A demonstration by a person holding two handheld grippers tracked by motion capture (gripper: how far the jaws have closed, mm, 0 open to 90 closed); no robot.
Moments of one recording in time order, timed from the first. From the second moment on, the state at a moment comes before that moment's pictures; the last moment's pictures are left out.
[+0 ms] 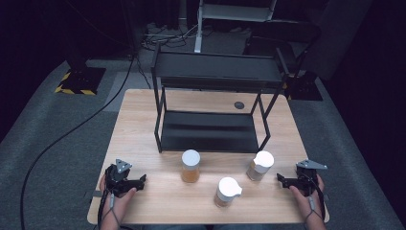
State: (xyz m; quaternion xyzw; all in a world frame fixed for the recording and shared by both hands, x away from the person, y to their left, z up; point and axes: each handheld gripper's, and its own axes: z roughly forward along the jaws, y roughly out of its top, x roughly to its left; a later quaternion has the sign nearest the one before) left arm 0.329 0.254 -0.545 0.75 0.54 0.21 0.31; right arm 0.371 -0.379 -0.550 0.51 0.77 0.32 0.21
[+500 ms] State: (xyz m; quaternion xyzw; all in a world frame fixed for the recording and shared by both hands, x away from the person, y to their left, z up) left arm 0.315 0.249 -0.516 0.74 0.53 0.23 0.36; right arm 0.372 -0.379 -0.550 0.51 0.77 0.32 0.21
